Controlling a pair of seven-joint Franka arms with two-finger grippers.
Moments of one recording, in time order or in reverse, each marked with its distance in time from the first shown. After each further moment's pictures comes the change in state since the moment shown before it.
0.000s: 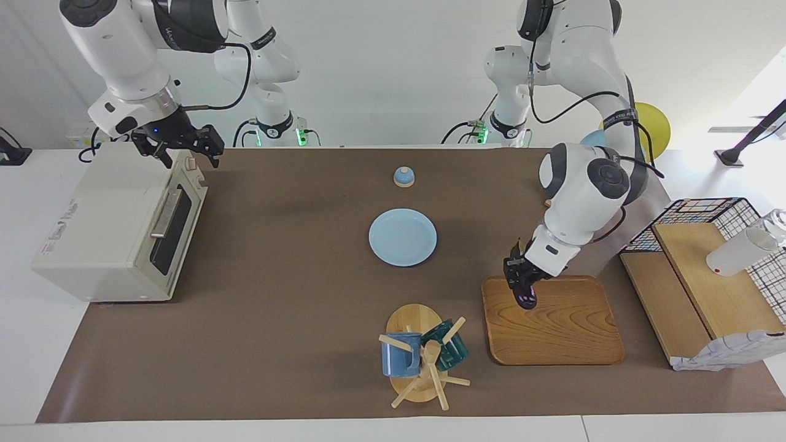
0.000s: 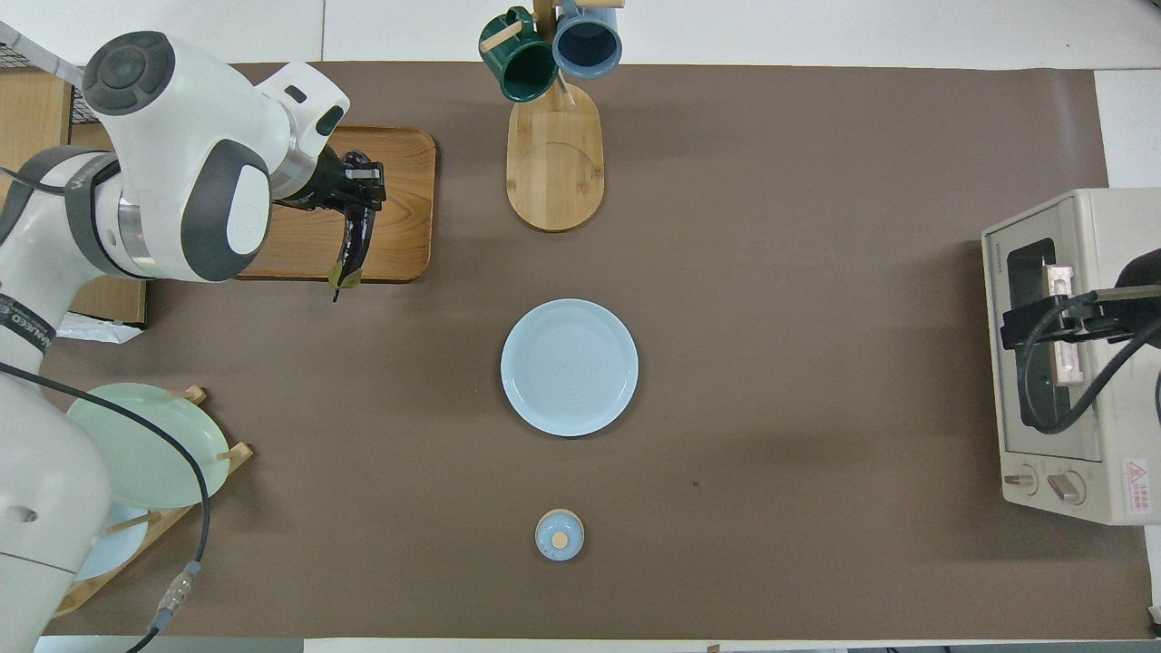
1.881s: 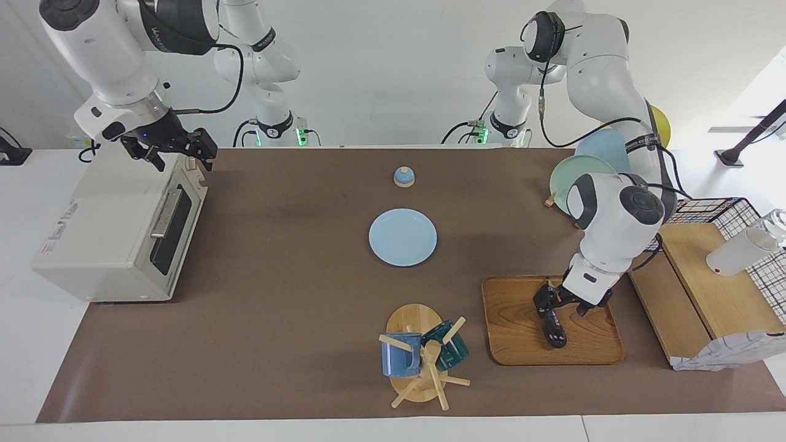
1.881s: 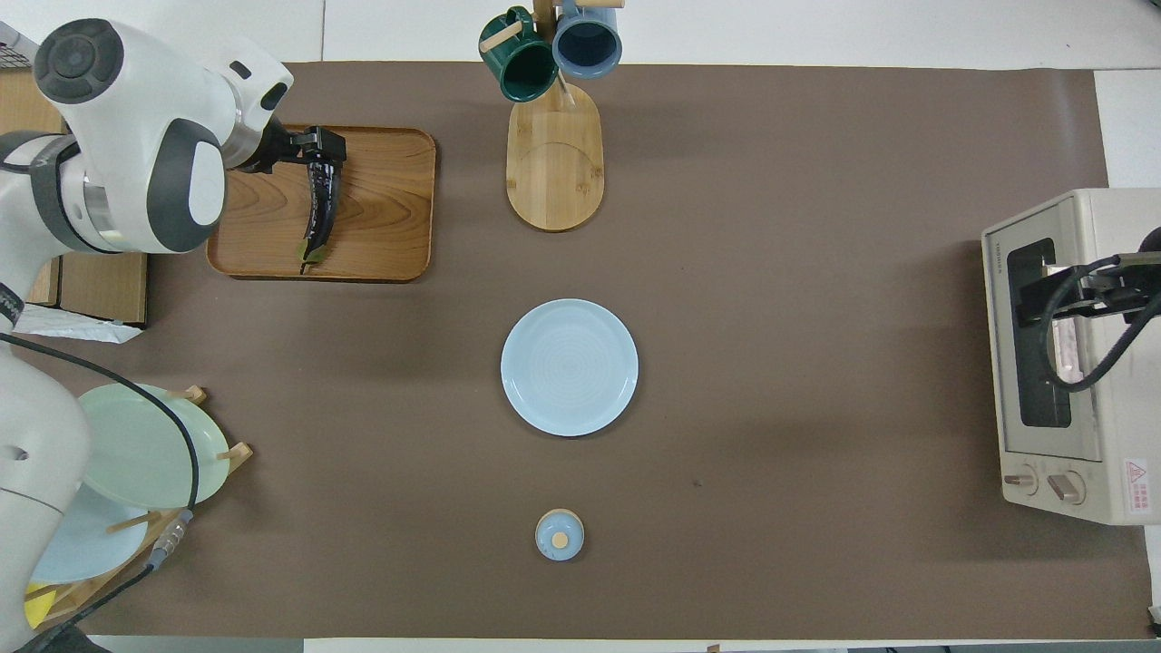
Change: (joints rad) left arm 0.085 0.058 0.000 0.065 0.066 0.088 0.065; right arm 0.030 0.061 -0.048 0.118 0.000 -0.058 0.000
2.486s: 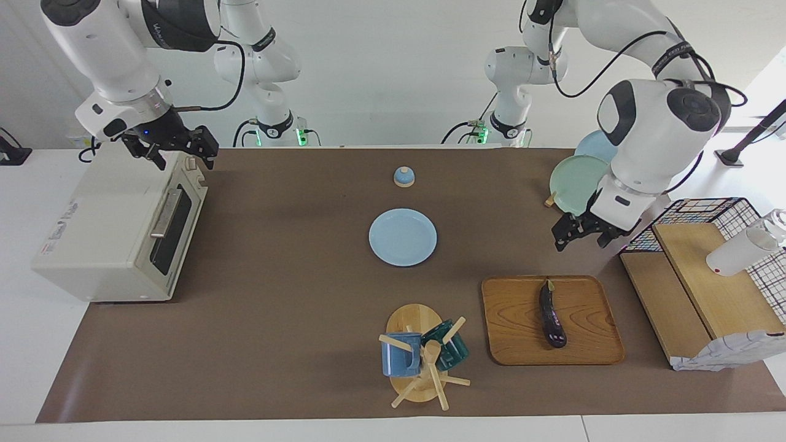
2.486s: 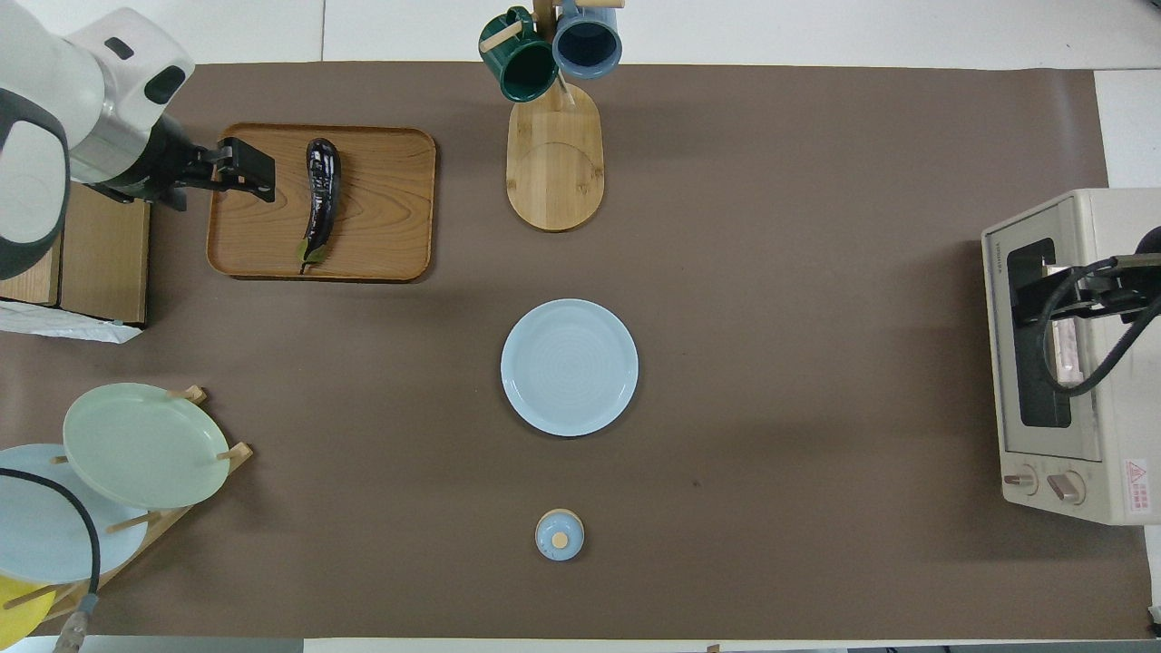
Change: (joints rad) left arm 0.001 -0.282 0.005 0.002 0.000 -0.450 -0.023; right arm 0.012 -0.003 -0.001 0.000 0.001 -0.002 0.000
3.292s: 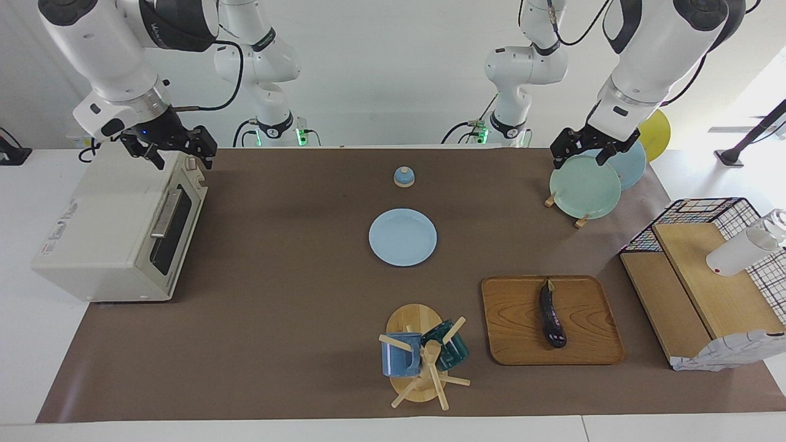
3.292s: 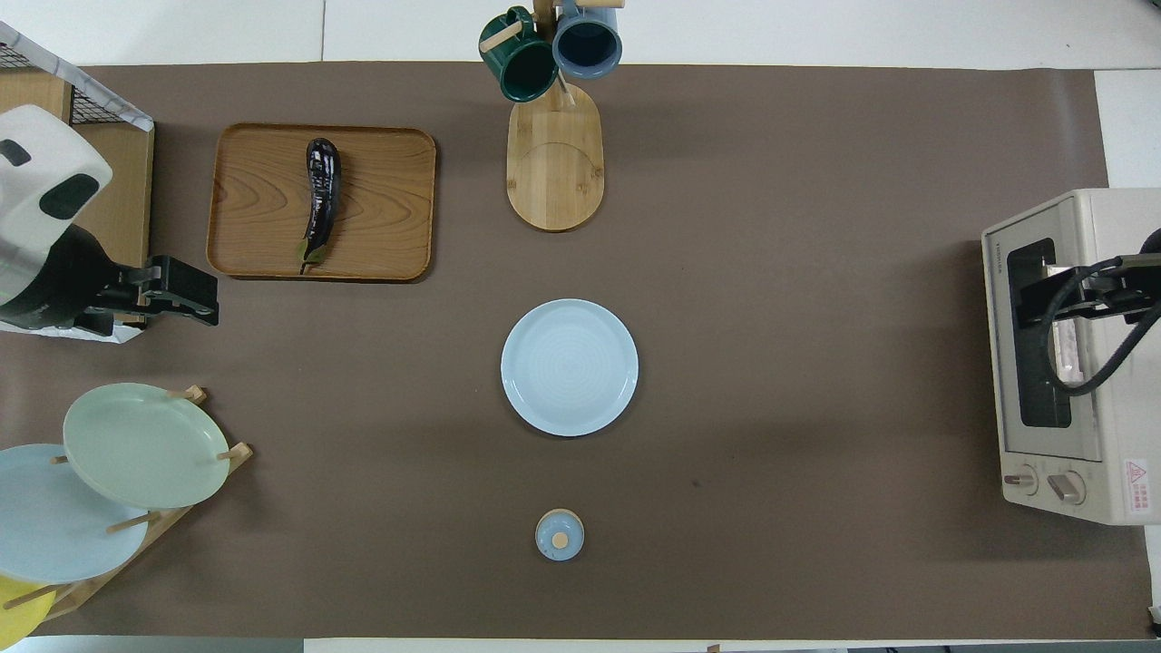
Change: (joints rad) left arm -0.004 -0.290 -0.009 -0.184 0.000 -0.234 -0.031; right arm -0.002 0.000 -0.002 0.000 0.000 0.000 0.000
